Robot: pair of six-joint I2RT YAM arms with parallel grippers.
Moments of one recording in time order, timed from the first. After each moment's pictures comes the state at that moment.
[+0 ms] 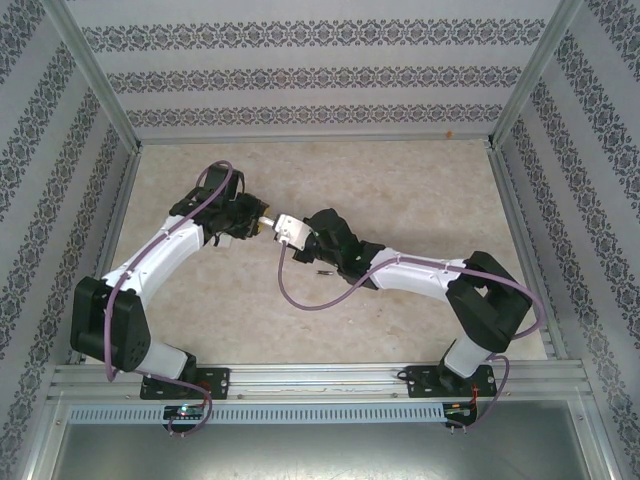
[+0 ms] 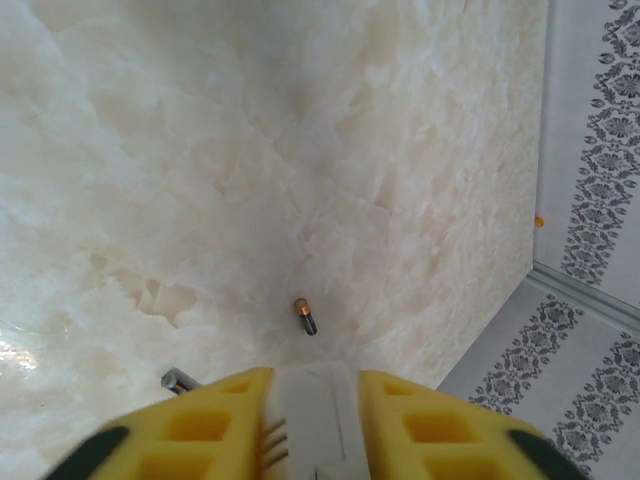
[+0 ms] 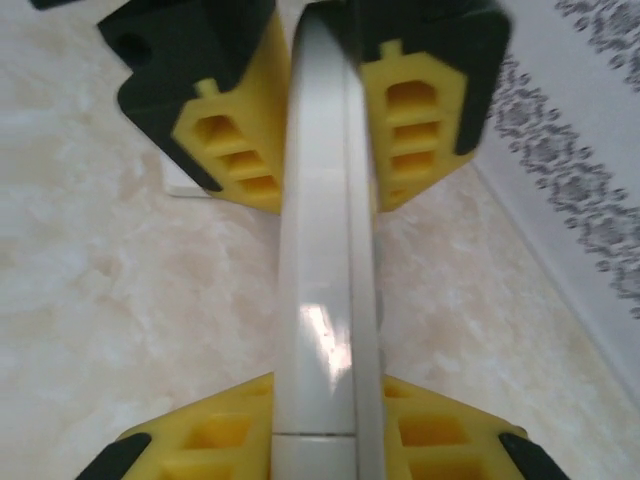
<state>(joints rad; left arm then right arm) -0.29 1.45 1.12 -0.53 0.26 -1.45 0.85 1.64 0.97 0.24 -0.03 -0.46</state>
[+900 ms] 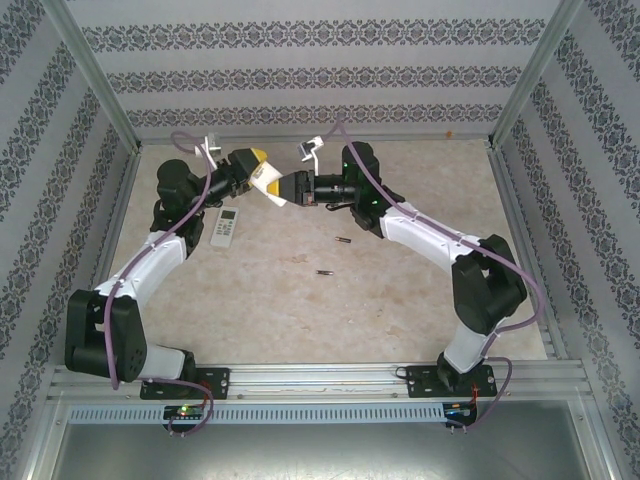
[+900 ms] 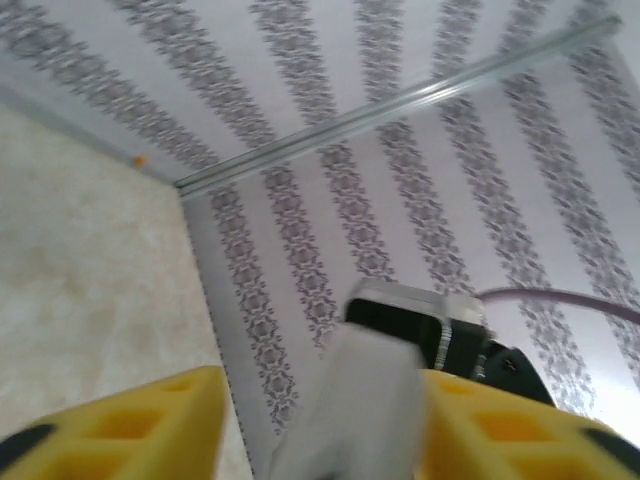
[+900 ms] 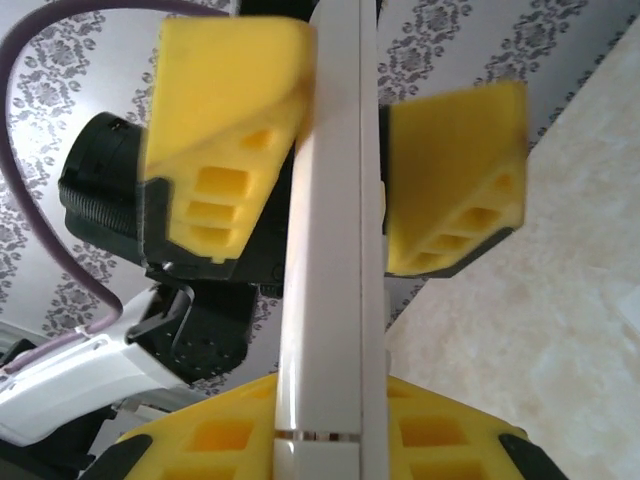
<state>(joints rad) -0.12 1.38 0.92 0.62 0.79 -1.29 0.61 1.74 1.32 0.37 -0.93 0.97</state>
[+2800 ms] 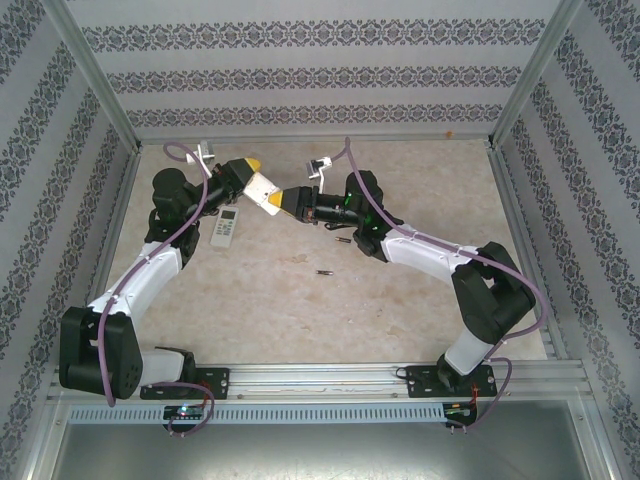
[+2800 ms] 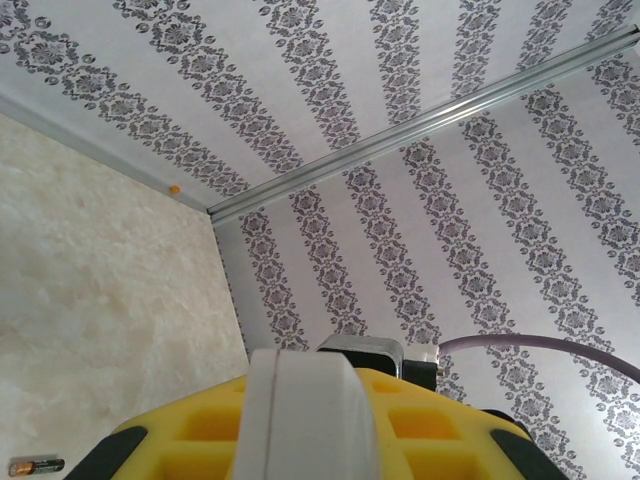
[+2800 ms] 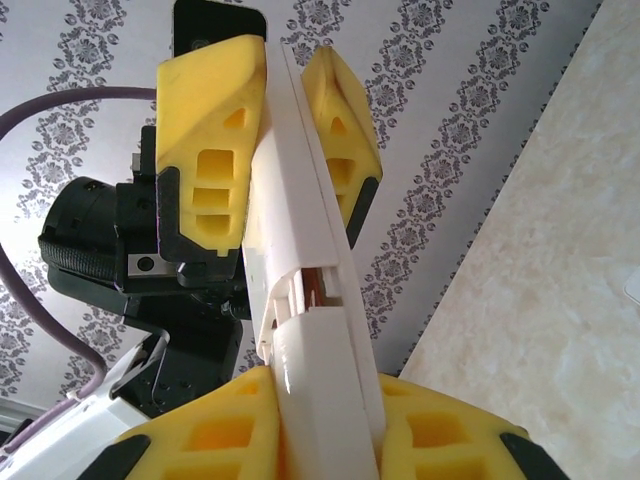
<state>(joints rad) -0.10 1.29 0.86 0.50 0.70 -1.17 0.64 1.67 1.06 0.62 -0.73 1.15</state>
